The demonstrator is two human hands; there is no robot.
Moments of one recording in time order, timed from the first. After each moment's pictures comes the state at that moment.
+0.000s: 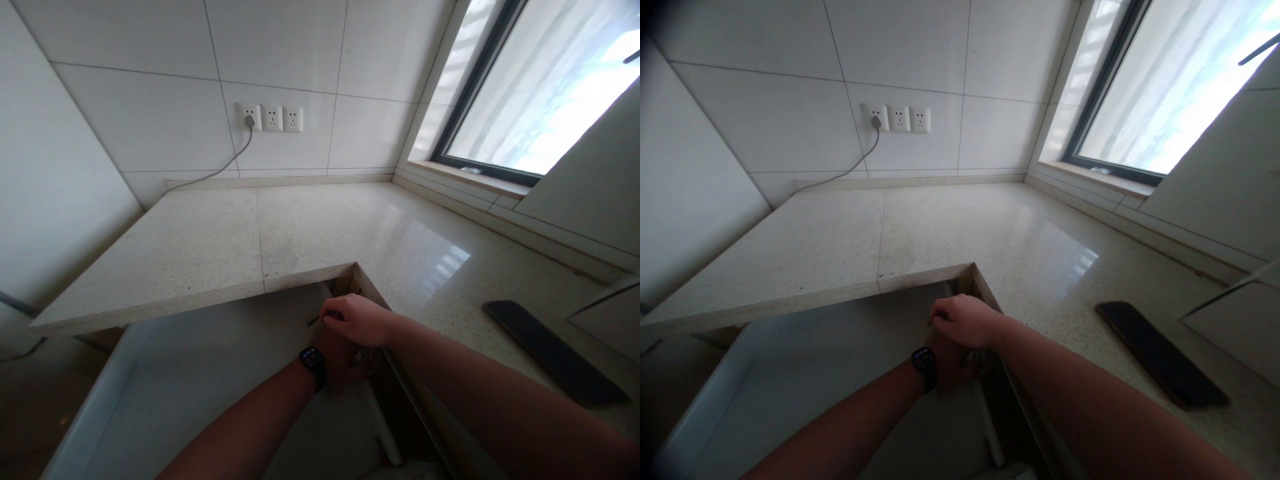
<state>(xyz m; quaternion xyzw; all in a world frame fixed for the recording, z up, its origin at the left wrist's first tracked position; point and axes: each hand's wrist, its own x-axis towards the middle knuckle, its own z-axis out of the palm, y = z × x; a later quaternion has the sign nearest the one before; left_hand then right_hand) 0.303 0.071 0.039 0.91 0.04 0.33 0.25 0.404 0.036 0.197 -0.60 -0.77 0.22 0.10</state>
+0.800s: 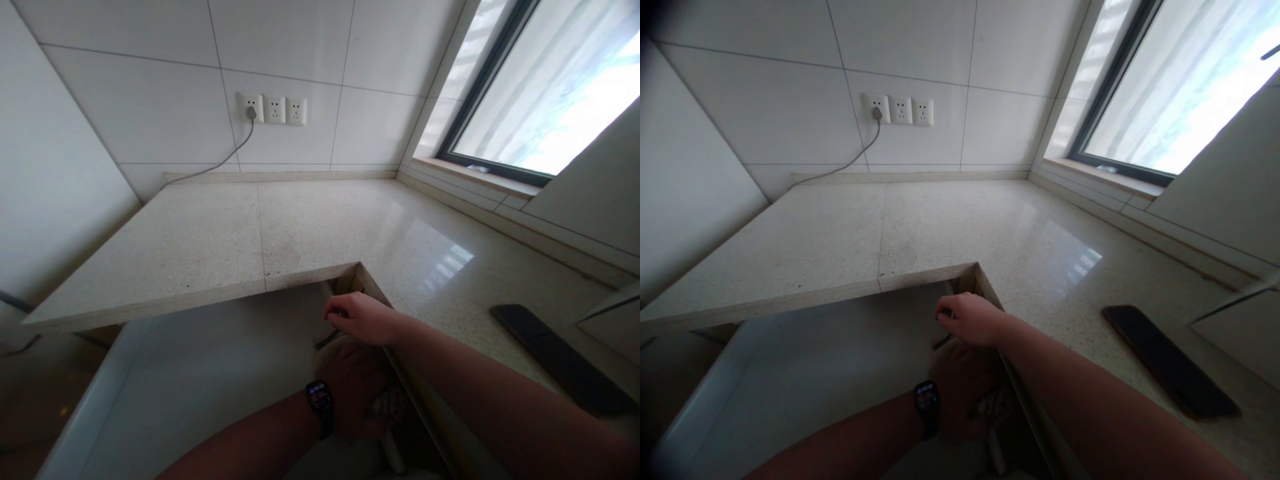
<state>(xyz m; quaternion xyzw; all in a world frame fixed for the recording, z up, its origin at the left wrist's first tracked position) 0.295 0.023 0.018 0.96 -0.03 0.23 0.15 0.409 0.041 0.193 -0.62 -0.74 0.25 0.10</state>
